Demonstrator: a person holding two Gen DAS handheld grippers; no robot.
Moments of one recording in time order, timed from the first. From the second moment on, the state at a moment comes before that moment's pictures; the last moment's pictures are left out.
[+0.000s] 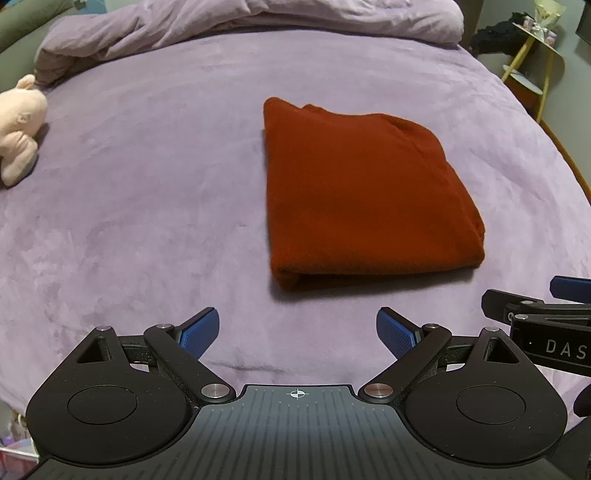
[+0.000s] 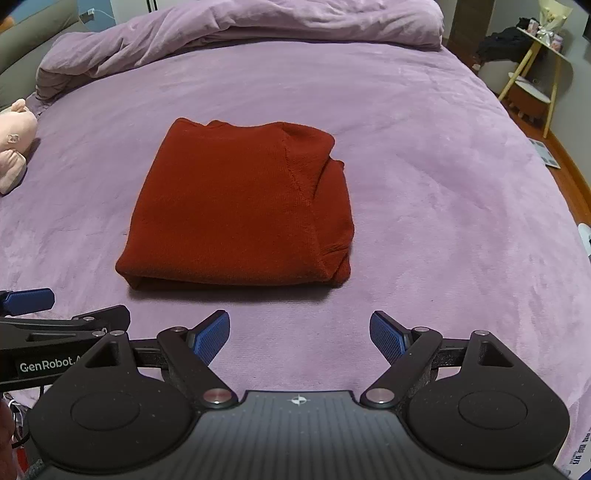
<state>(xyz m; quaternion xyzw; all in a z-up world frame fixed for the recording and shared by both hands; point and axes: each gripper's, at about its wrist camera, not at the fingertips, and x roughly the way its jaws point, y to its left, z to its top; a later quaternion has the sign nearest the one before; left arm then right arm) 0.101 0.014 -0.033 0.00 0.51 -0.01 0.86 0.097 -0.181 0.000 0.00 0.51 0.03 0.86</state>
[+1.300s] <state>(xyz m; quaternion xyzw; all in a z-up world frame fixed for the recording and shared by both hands) 0.101 0.008 -0.032 0.00 0.52 -0.01 0.85 0.099 -0.189 0.004 0.00 0.51 0.03 0.86</state>
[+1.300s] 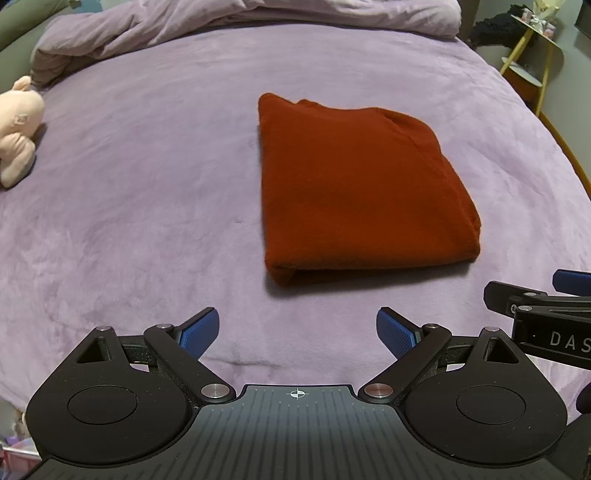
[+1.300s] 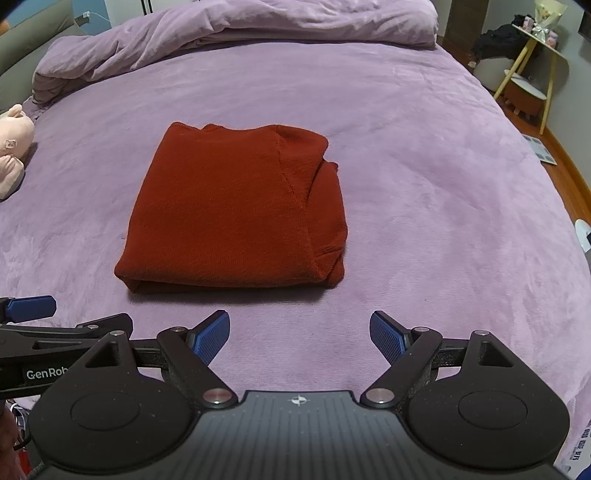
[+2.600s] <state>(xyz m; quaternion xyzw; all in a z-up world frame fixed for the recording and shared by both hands) 0.107 0.010 -0.031 0.01 0.52 -0.01 0.85 0.102 -0.197 0.003 0.01 0.52 0.03 0.85</state>
